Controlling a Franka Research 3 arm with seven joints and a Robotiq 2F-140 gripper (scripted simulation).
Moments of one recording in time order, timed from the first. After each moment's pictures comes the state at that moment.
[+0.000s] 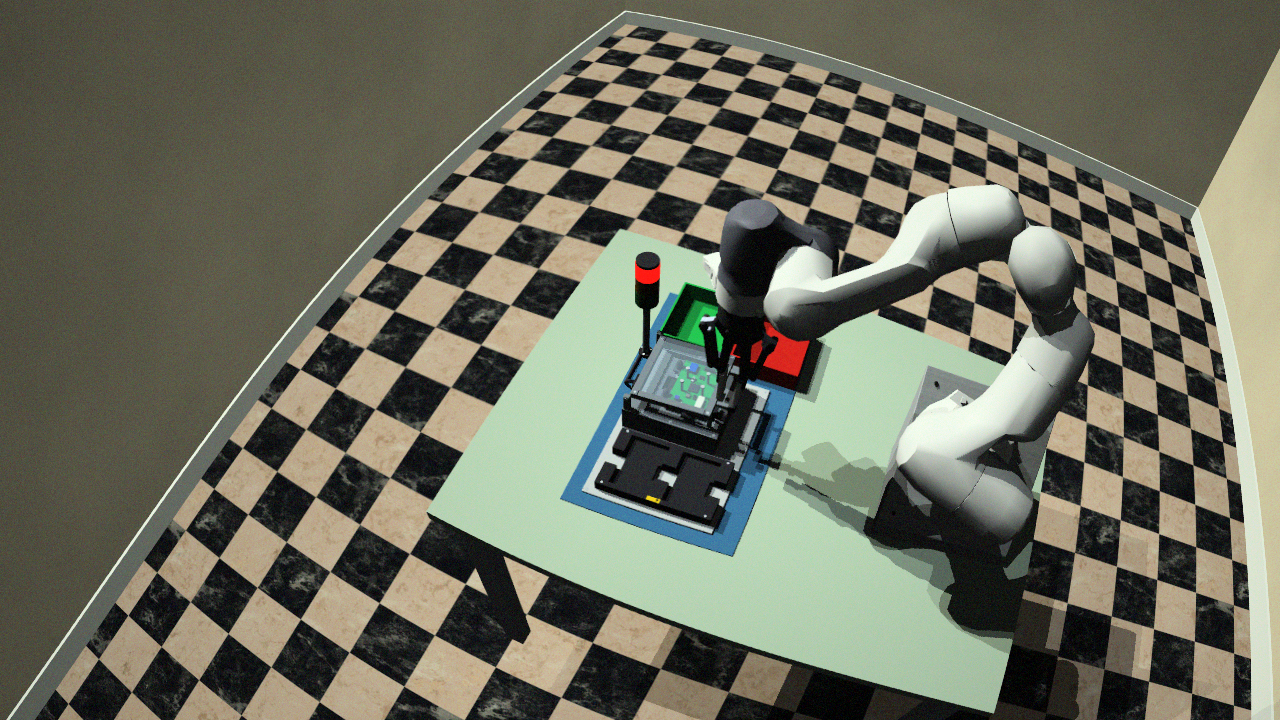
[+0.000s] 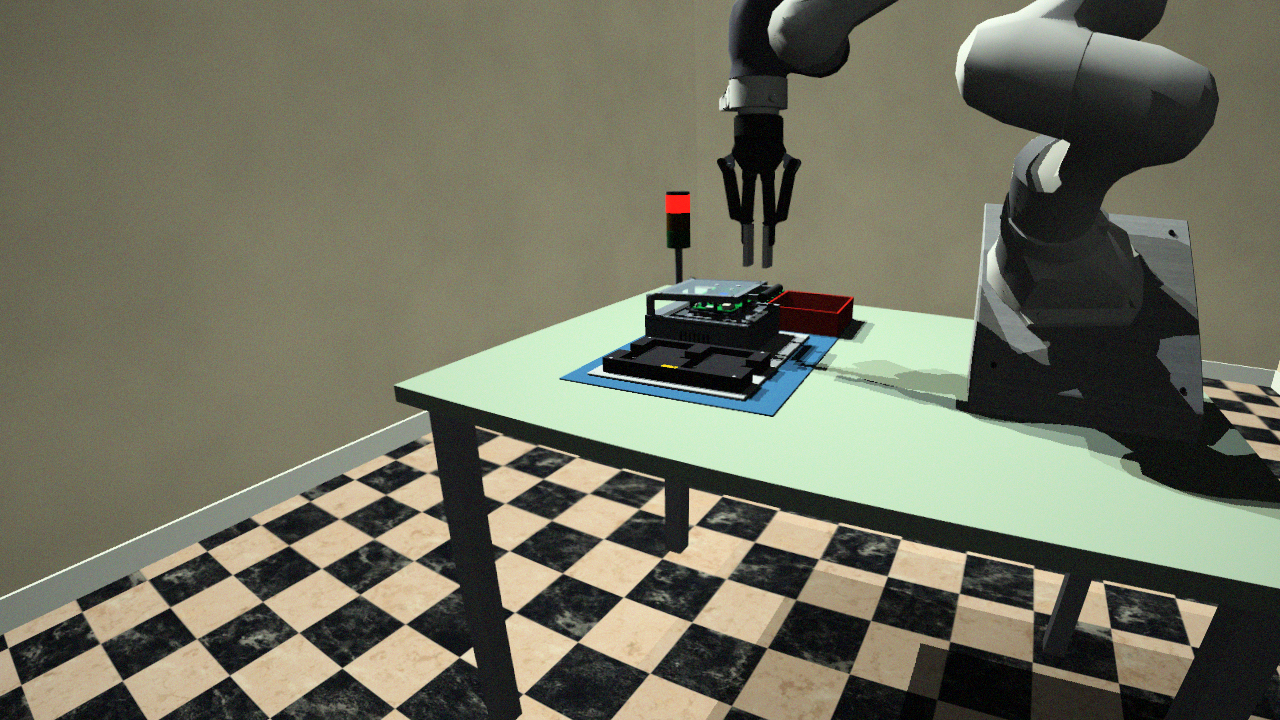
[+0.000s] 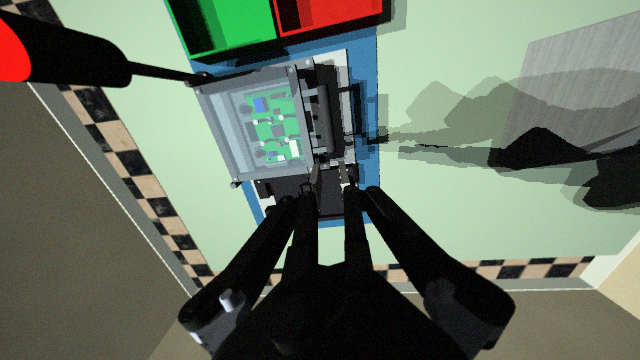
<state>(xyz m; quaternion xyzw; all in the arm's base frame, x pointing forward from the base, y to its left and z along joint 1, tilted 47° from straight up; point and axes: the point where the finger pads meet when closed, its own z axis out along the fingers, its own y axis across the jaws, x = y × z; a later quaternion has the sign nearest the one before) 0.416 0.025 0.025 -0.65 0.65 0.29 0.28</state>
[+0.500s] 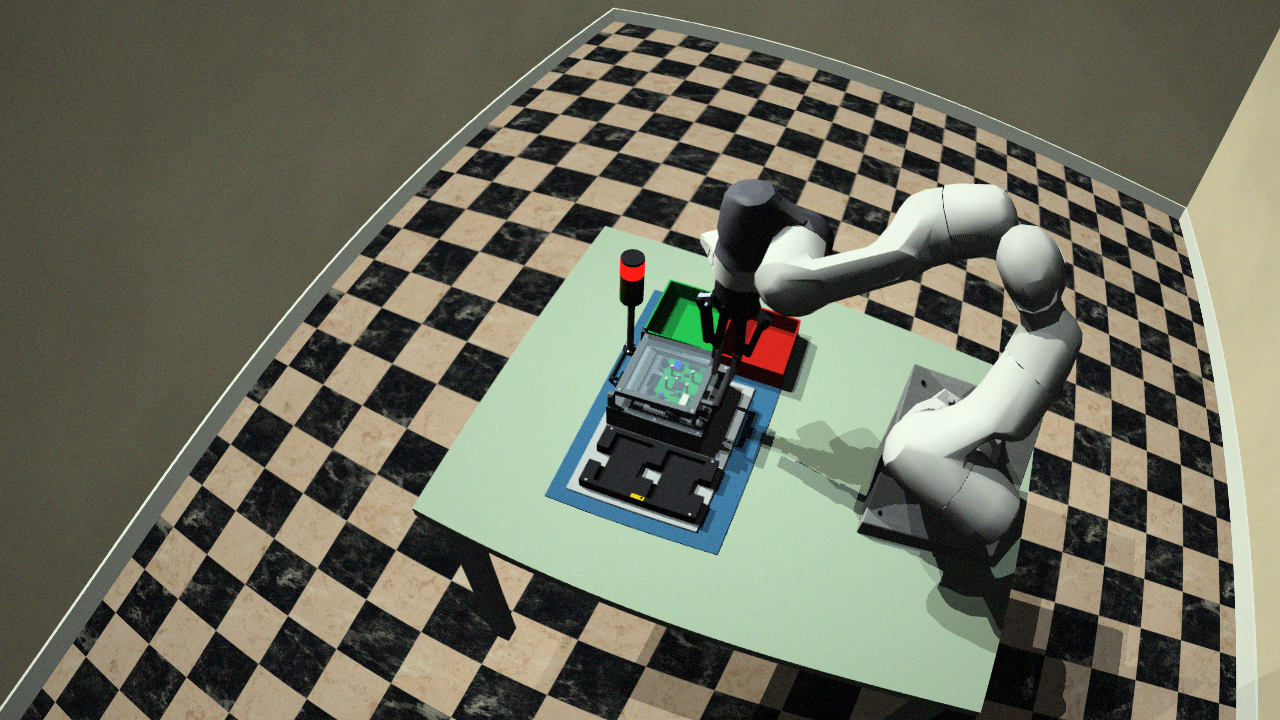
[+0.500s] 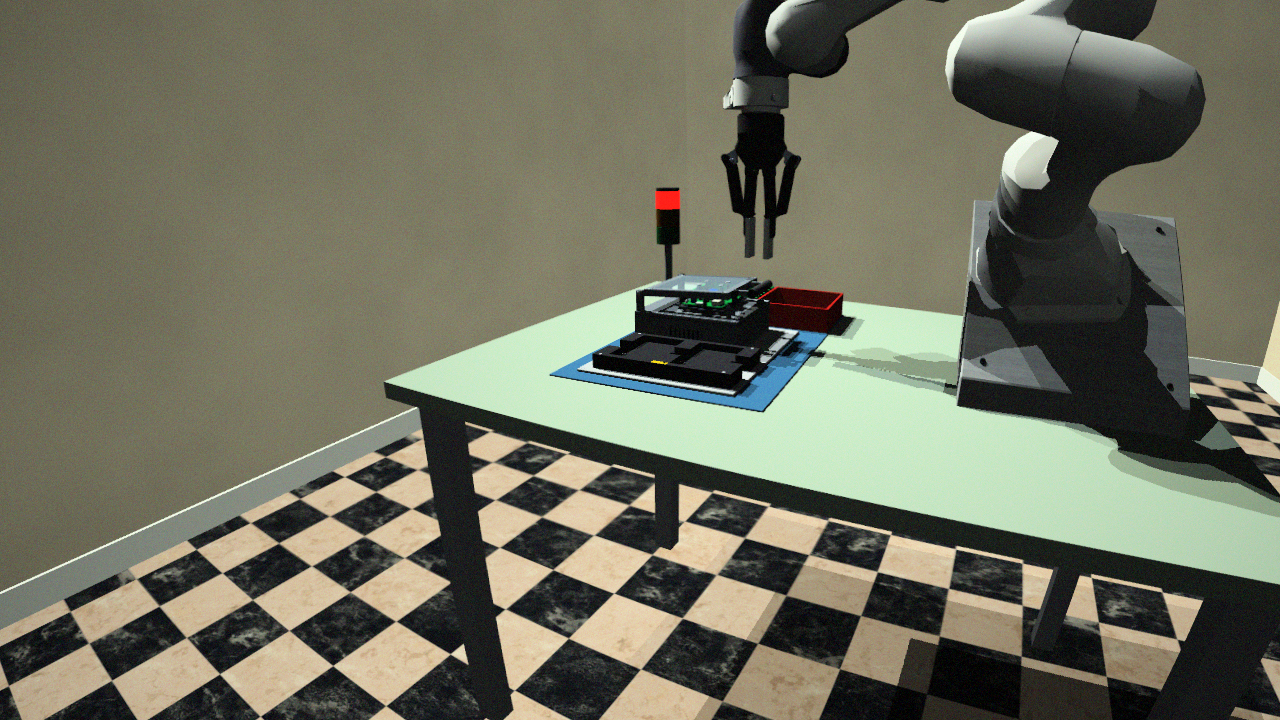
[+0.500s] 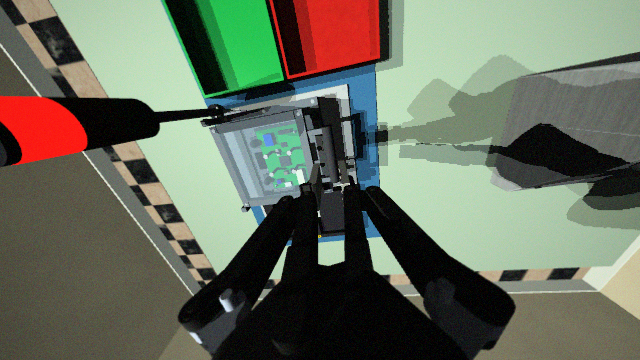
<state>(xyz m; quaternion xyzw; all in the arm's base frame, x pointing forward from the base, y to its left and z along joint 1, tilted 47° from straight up) 0.414 -0.011 -0.013 -0.64 0.65 0.29 0.28</state>
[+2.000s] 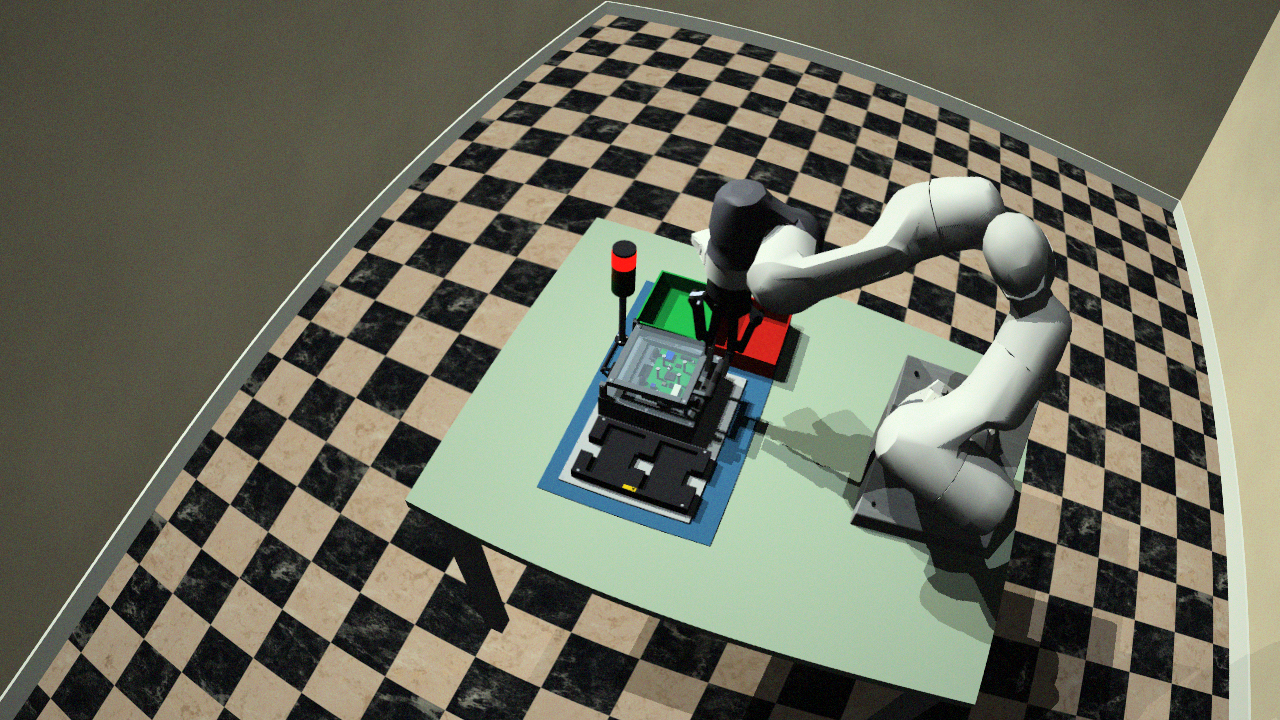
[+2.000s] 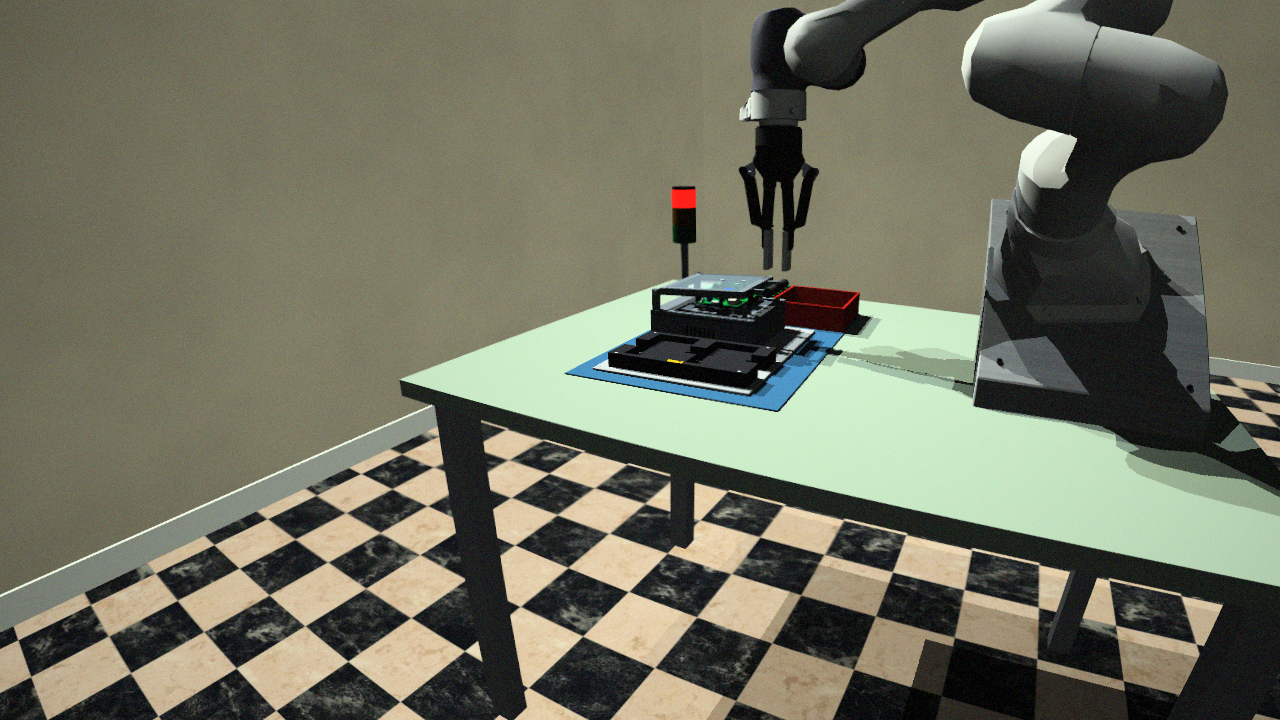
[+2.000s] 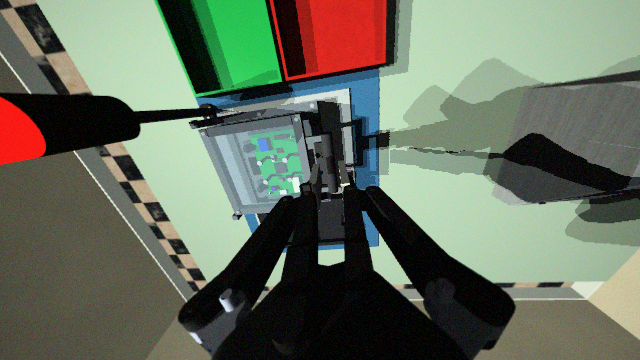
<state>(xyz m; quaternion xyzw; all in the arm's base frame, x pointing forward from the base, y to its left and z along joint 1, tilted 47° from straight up) 0.412 0.001 -0.033 -0.65 0.64 0.29 0.28</state>
